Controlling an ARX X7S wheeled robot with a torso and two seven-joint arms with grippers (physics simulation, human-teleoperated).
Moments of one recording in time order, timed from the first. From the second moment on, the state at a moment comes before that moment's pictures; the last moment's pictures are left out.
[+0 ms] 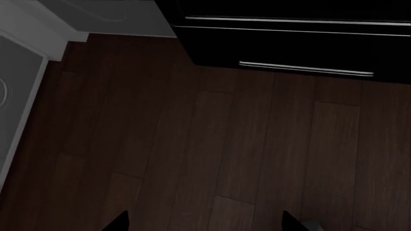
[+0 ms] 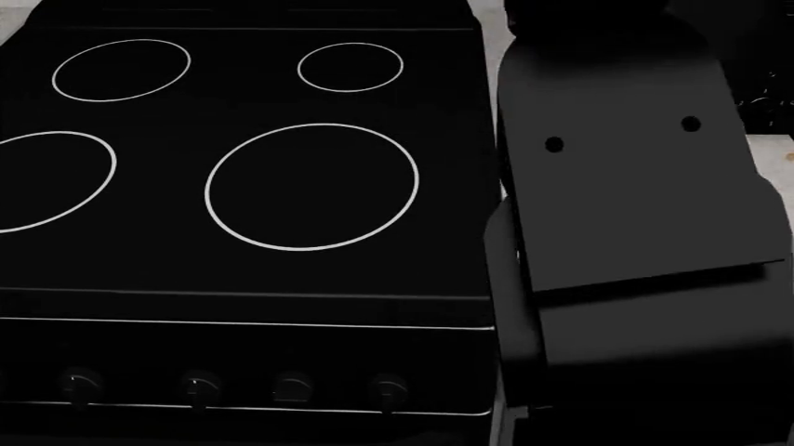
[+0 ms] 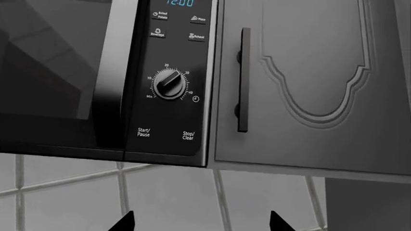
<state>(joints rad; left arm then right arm) -0.08 -0.22 -0.17 -1.30 0.00 0.19 -0.04 1.25 0.04 -0.15 -0.29 0.05 0.96 0.15</state>
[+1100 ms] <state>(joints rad) -0.07 -0.22 -0.17 -1.31 0.00 0.19 -0.04 2.08 0.00 -0.73 1.08 0.74 0.44 0.35</state>
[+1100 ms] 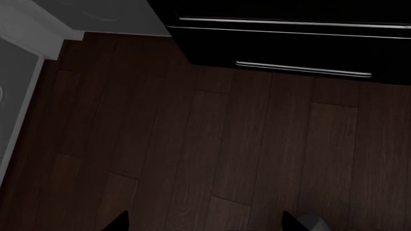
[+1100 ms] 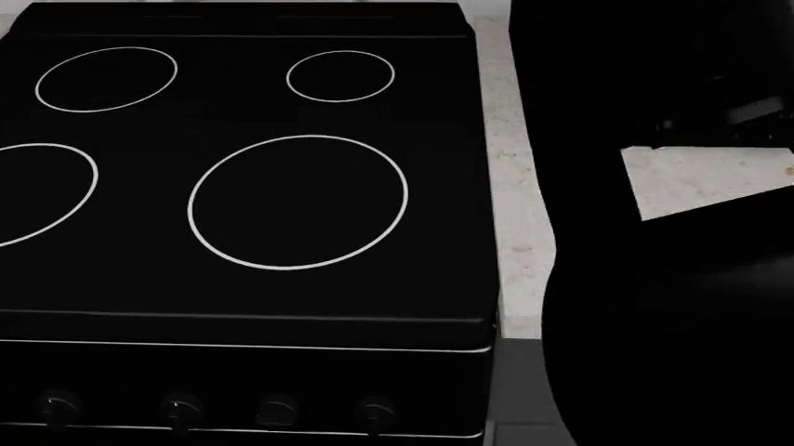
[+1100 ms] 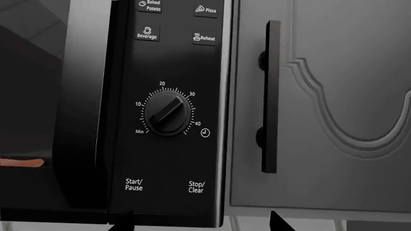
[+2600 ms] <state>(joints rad) -0.07 -0.22 -0.17 -1.31 0.00 0.19 -0.04 2.14 0.06 -0.93 0.94 1.01 0.37 0.46</state>
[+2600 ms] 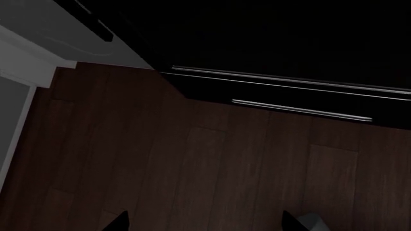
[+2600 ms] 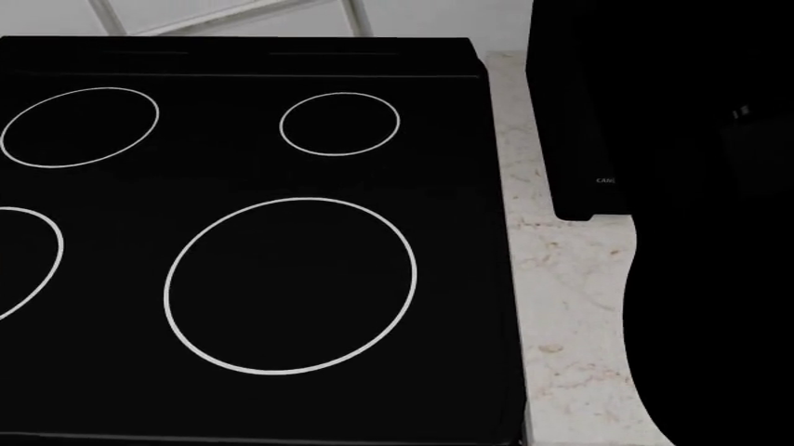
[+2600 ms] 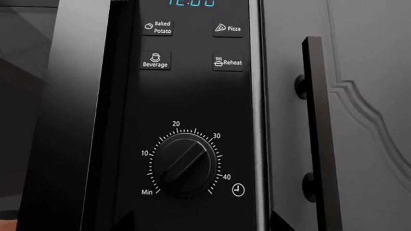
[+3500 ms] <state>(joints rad) -0.08 -0.22 -0.17 -1.31 0.00 0.19 -0.04 2.10 0.08 -0.94 0.90 1.01 0.35 0.44</state>
